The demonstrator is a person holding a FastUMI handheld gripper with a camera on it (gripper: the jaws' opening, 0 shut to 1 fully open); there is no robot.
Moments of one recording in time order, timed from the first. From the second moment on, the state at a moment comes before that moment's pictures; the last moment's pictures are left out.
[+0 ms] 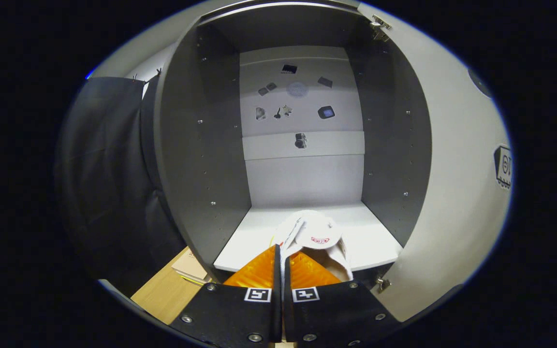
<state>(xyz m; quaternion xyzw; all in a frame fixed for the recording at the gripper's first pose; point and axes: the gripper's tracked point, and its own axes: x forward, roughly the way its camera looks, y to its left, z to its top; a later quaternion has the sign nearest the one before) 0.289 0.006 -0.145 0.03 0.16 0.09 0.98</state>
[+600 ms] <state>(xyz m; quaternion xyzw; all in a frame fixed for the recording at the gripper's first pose) 0.413 0.007 -0.194 0.03 0.19 0.07 0.98</state>
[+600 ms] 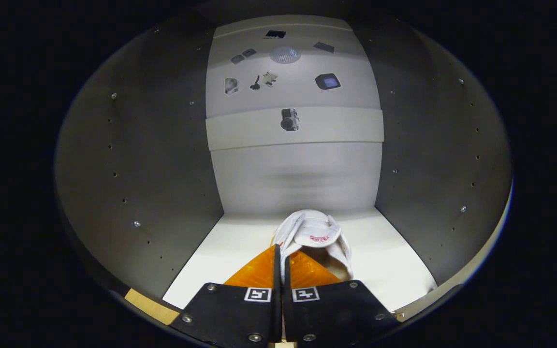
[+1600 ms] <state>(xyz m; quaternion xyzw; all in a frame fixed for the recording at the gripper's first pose) 0.335 0.014 -0.140 0.04 0.16 0.07 0.98</state>
